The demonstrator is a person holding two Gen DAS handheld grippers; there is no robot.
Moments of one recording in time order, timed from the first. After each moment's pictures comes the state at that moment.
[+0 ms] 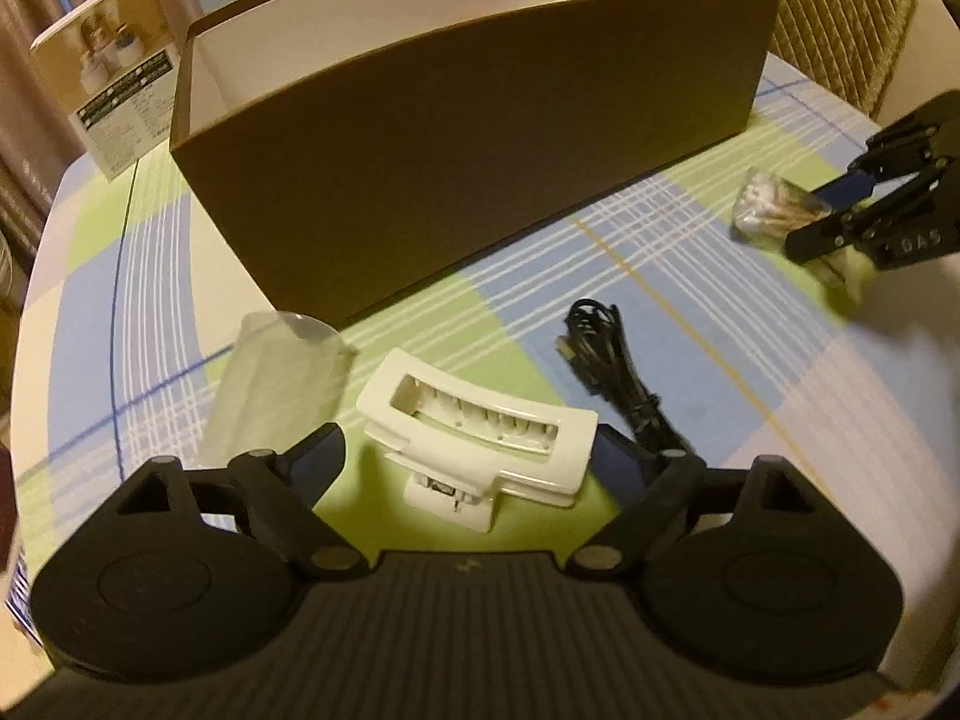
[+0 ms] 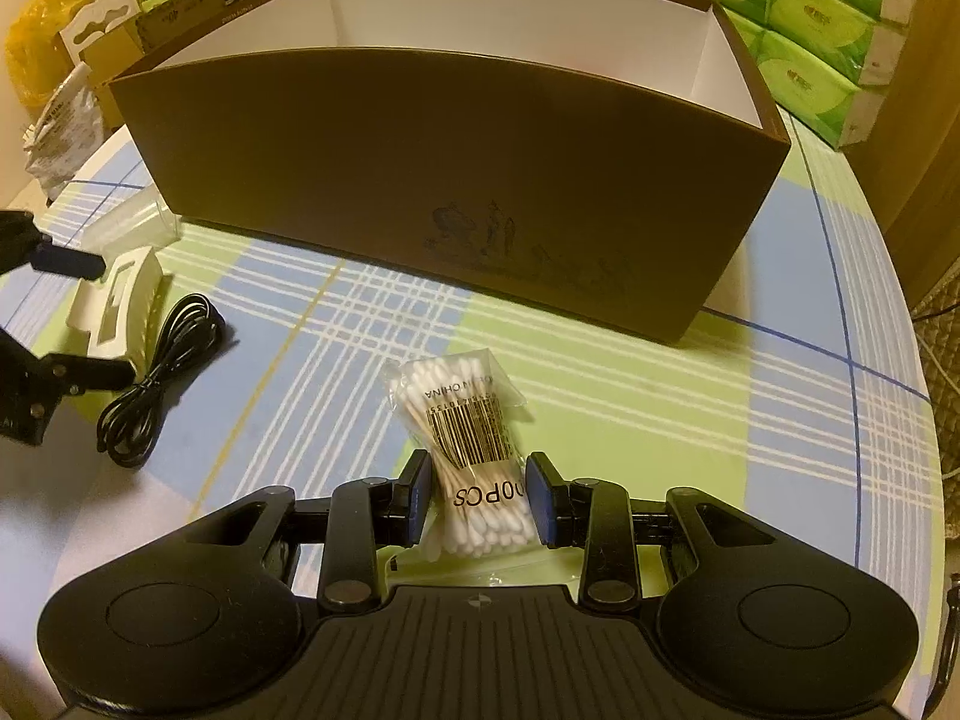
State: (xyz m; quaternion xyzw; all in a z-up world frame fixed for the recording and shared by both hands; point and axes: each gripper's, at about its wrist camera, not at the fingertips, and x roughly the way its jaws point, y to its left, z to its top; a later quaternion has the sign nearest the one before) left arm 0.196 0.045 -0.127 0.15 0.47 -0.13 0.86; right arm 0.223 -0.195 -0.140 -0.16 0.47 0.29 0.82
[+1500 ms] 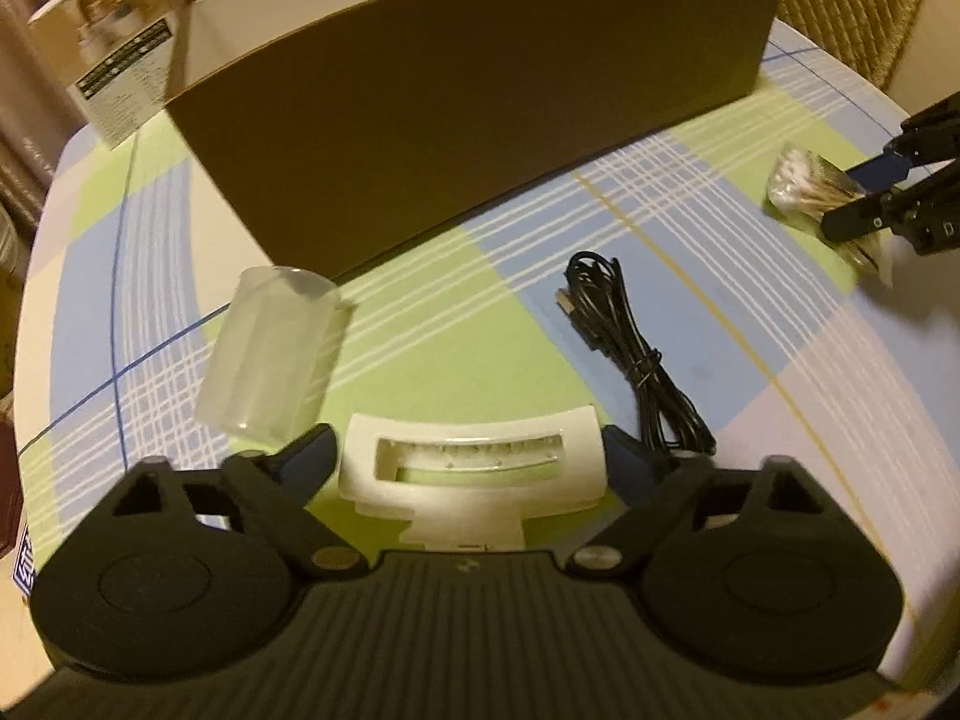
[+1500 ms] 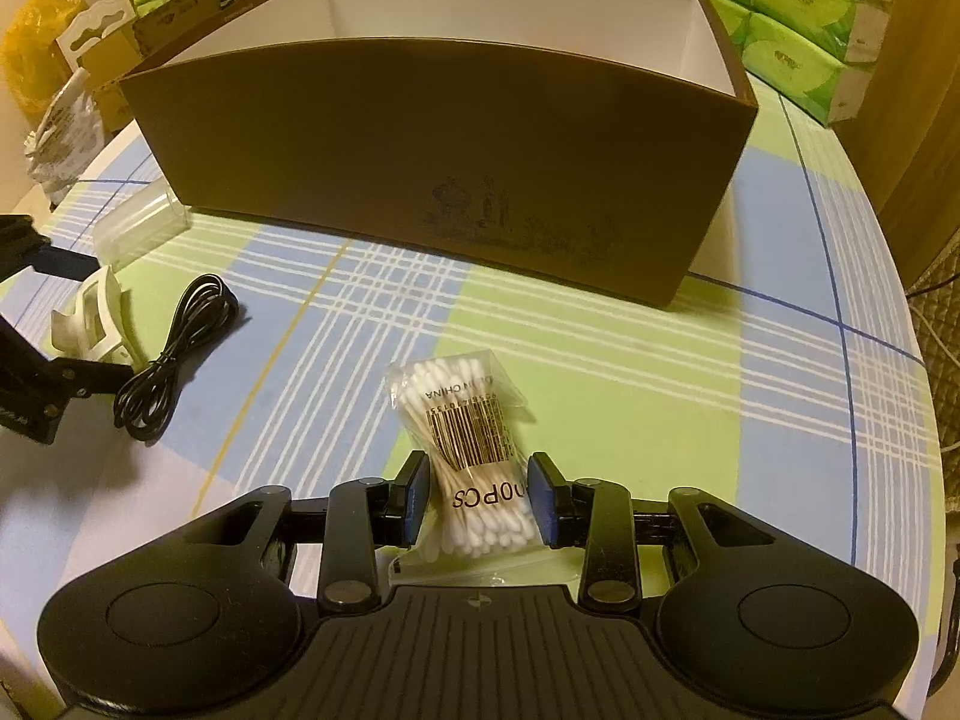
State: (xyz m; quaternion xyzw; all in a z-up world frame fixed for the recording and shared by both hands) left arm 0.191 0.042 -0.137 0.14 0.50 -0.11 0.85; right arm 0.212 -0.206 -0.137 -0.15 0.48 0.29 0.81
